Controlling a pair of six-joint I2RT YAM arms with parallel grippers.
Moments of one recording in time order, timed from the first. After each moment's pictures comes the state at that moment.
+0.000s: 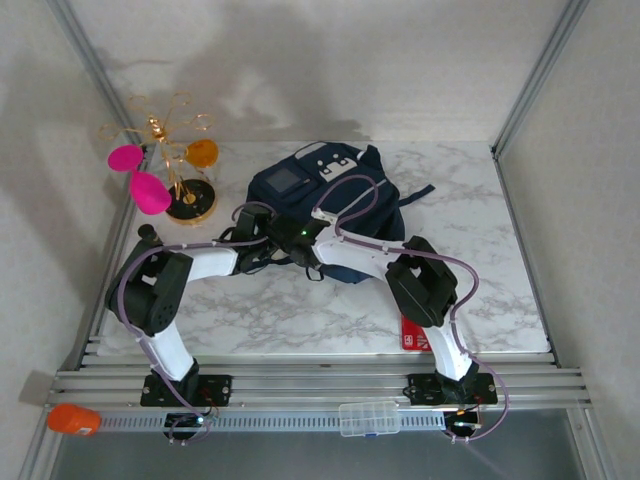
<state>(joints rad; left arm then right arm) -0.40 1.76 0.83 0.20 0.08 -1.09 0.97 2.09 1.63 -0.88 0.58 1.20</state>
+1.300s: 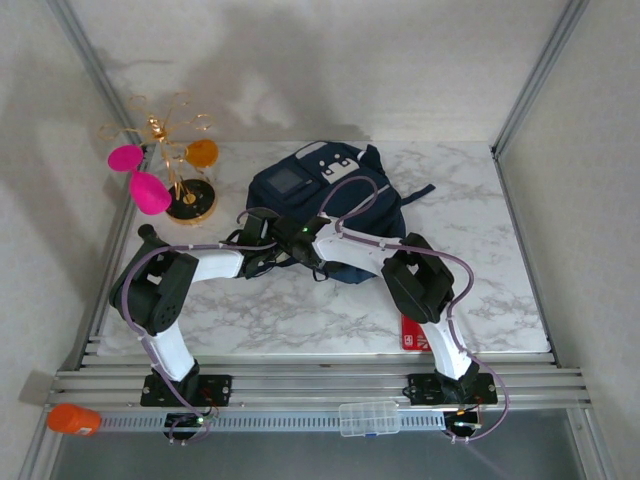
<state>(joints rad) -0.45 1.77 0.83 0.19 0.01 -1.11 0.94 2.11 1.63 -0.97 0.51 1.17</state>
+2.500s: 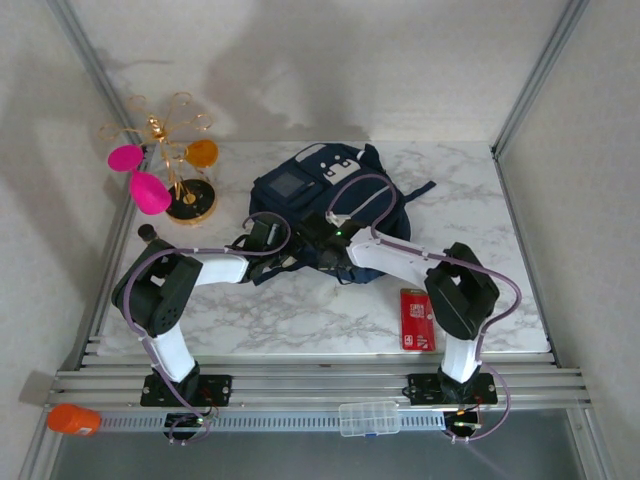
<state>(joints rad) -0.50 1.77 0.81 0.21 0.00 -1.16 0.89 1.82 1.35 -0.78 0.37 0.79</state>
